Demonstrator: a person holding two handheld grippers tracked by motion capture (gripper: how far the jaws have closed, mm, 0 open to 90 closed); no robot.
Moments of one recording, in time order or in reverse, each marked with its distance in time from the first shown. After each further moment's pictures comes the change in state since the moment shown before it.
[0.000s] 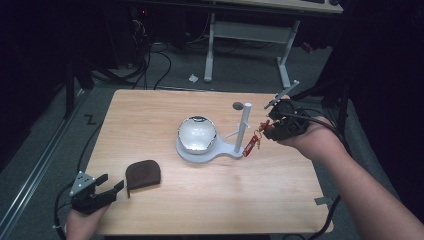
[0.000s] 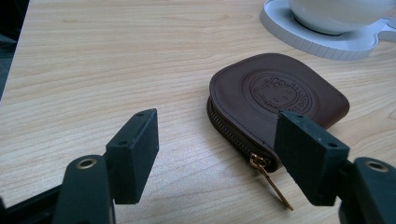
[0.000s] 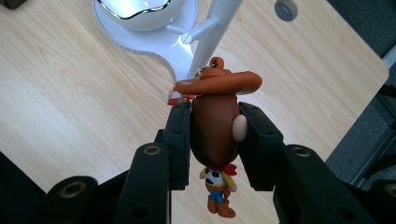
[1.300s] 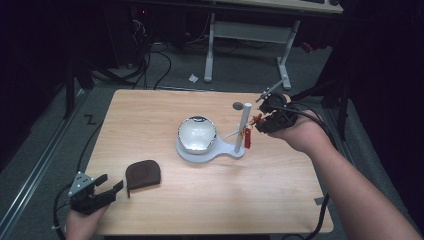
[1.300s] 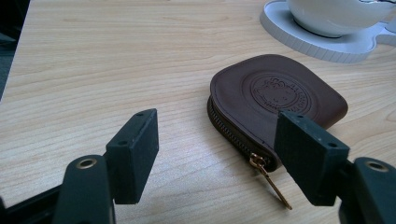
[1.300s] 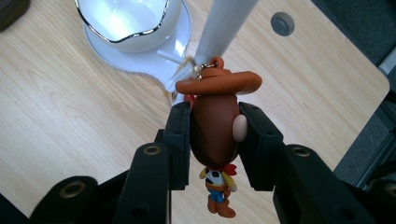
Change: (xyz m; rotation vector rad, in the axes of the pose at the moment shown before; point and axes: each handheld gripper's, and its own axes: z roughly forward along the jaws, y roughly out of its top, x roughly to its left) left arm 0.001 -0.001 -0.001 -0.002 -0.006 -0.013; right arm -0.007 0.017 0.027 -0.008 0.001 0.034
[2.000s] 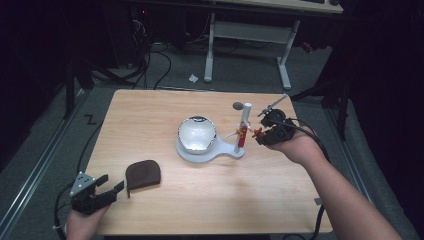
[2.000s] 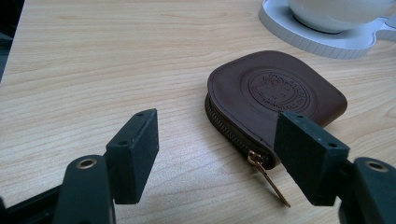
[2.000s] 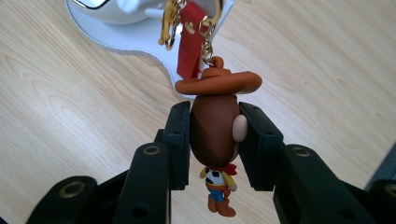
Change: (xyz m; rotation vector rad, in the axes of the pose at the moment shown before) left arm -0.001 -0.001 0.002 0.013 0.000 0.011; right arm -0.005 -0.031 0.052 0.017 0.055 0.056
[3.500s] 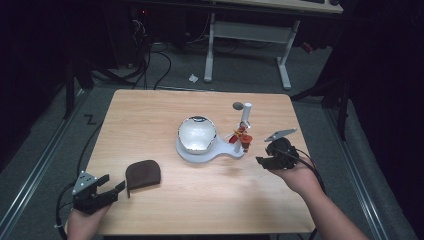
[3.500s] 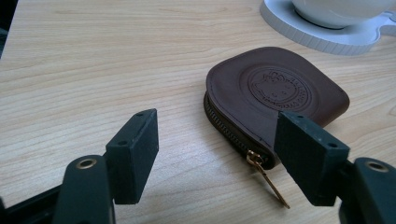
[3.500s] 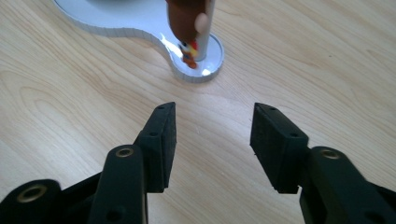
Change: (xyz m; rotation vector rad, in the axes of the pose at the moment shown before) left arm -0.003 0.002 0.003 0.021 0.004 -0.001; right arm 0.013 -0.076 0.042 -0.191 -0.035 0.066
